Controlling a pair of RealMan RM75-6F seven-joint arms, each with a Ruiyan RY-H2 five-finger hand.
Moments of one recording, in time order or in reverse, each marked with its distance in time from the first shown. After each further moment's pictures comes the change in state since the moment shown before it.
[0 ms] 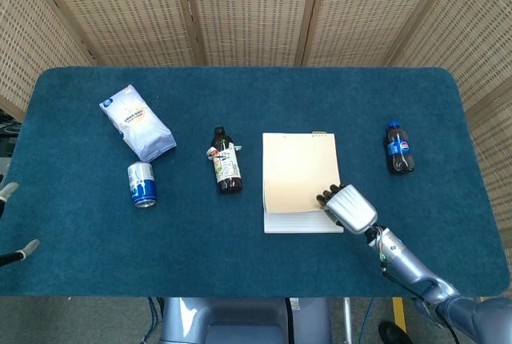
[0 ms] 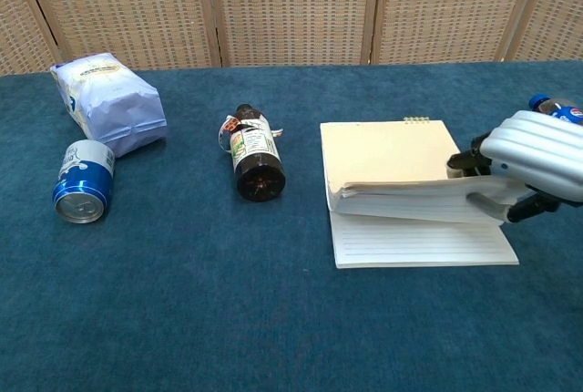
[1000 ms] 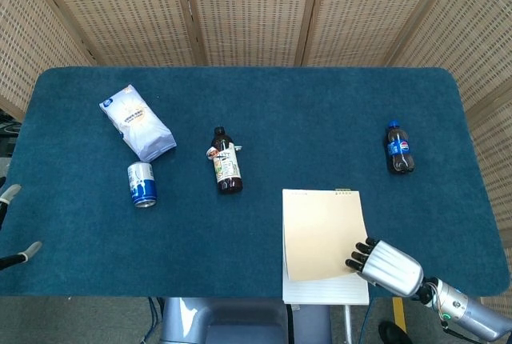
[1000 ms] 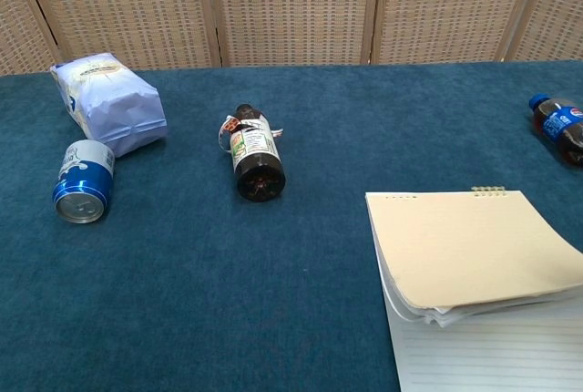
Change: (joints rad) left arm 0.006 -0.009 0.007 -0.006 0.013 0.011 0.020; right arm -0.120 0.315 -0.221 -0.185 -0.328 0.330 0.017
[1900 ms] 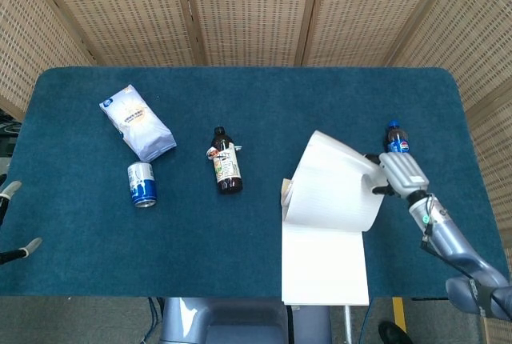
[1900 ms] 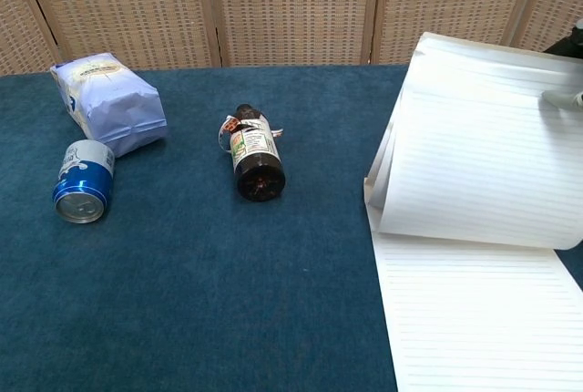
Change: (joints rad) left arm -0.029 0.003 -0.021 0.001 -0.071 -0.065 0.004; right arm 0.264 0.184 0.350 -0.432 0.980 -0.774 0.156
